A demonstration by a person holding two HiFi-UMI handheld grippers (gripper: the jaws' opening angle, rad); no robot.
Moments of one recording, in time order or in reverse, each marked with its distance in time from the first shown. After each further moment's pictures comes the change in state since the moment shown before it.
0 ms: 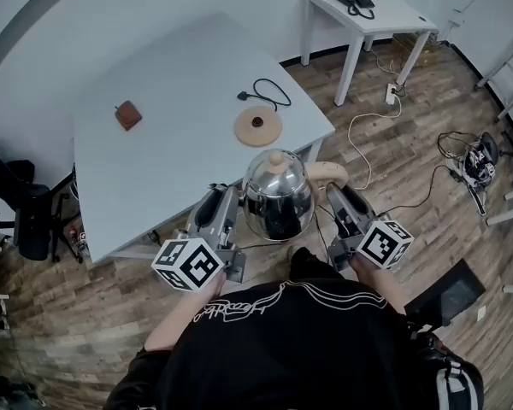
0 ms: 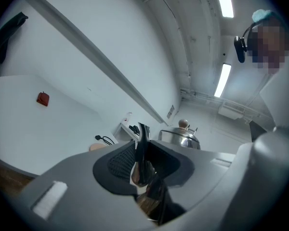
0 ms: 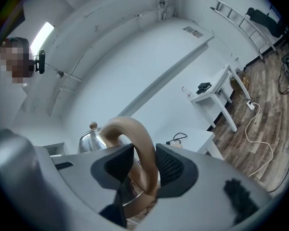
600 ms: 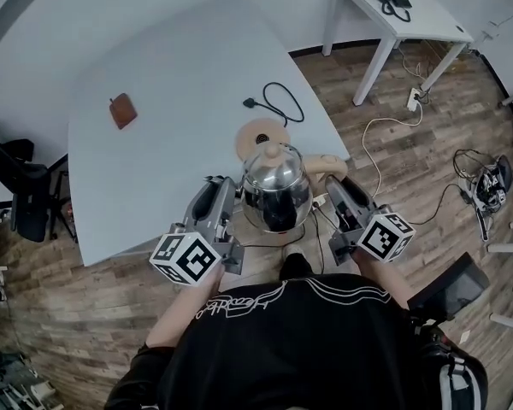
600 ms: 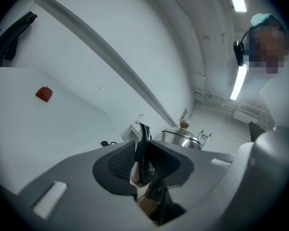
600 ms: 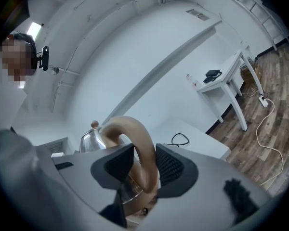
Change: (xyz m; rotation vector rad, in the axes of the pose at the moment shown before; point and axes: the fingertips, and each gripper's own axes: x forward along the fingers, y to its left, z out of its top) left arm 0.146 0.104 0.030 -0.095 -0.011 0.139; right arm 0.171 -0.096 0.040 0.014 0.174 0.042
